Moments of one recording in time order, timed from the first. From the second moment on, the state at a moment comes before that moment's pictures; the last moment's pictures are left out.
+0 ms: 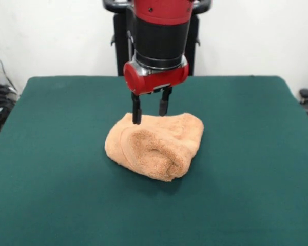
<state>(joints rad) -0.50 -0.66 0.50 1.55 -0.63 0.86 1.45</state>
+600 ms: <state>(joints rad) -0.49 -0.60 0.44 1.55 -0.63 0.76 1.45</state>
